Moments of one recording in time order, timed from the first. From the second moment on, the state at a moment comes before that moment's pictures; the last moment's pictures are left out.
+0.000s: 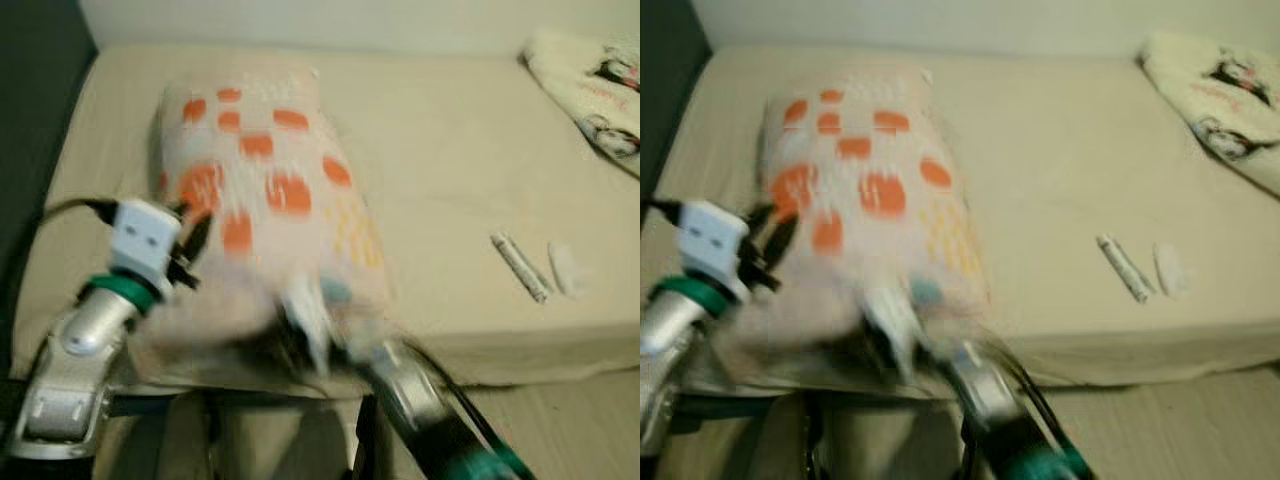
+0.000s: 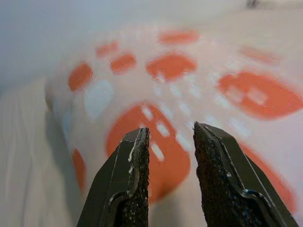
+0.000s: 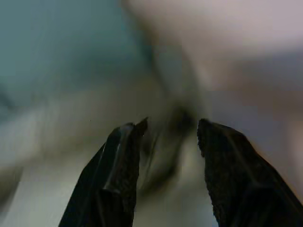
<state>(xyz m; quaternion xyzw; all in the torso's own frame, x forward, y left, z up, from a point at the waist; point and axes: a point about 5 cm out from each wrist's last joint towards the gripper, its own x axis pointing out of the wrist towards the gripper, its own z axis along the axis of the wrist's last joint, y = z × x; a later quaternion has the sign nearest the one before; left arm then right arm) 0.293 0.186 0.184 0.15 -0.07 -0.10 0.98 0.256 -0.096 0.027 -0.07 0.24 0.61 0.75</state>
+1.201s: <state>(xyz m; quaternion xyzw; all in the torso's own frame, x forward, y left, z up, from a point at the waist) 0.232 0.214 0.104 0.12 0.20 -0.24 0.94 0.303 -0.189 0.076 -0.04 0.15 0.37 0.92</state>
